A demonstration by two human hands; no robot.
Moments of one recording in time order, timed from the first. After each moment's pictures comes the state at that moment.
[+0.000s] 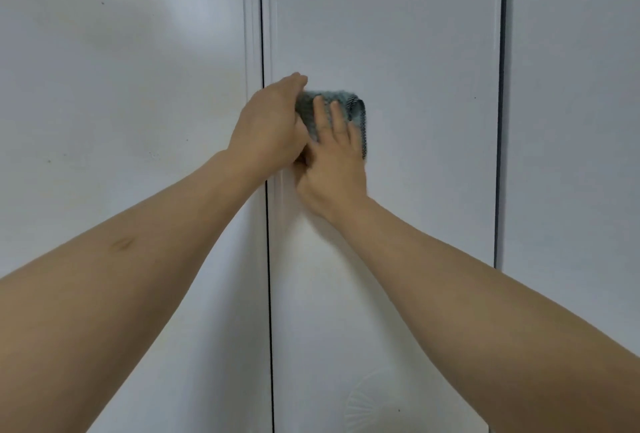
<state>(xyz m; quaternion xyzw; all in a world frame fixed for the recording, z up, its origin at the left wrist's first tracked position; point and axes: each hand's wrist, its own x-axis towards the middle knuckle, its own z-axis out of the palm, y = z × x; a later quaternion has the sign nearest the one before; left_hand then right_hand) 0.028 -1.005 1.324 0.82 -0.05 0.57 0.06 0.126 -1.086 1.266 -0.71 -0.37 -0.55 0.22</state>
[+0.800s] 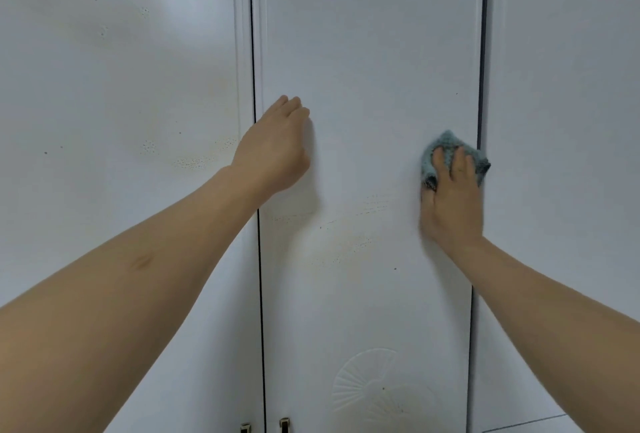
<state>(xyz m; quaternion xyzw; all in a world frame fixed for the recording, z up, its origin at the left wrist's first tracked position) 0.045 -1.012 1.293 0.83 -0.06 0.55 -0.05 0.226 -1.260 1.197 -0.80 -0.19 -0.51 0.27</state>
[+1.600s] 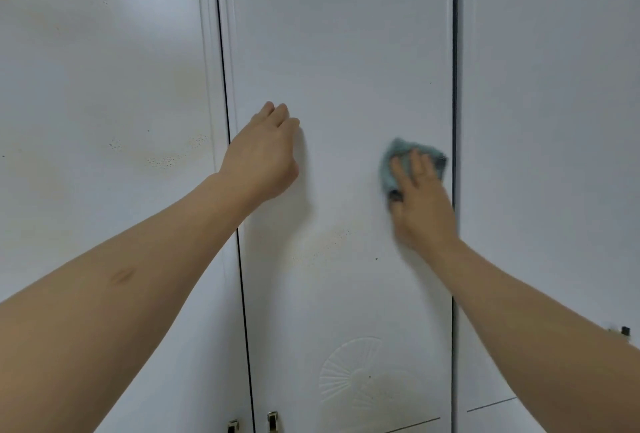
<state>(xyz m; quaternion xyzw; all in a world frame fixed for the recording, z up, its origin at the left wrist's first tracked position) 0.056 -1.022 1.279 0.85 -0.05 0.52 -0.12 0.225 -1.259 1.172 -0.79 -0.27 -0.51 0.23</state>
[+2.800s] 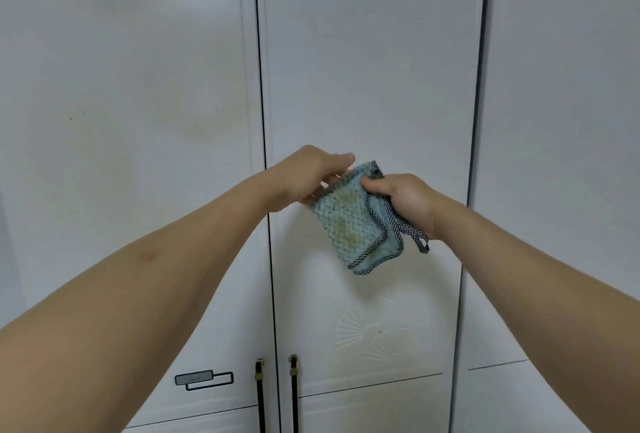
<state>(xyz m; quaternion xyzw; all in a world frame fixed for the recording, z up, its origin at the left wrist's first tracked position) 0.005 -1.051 1.232 0.89 -0.05 0.15 0.43 0.078 -1.234 1.195 -0.72 -0.34 0.08 0.60</state>
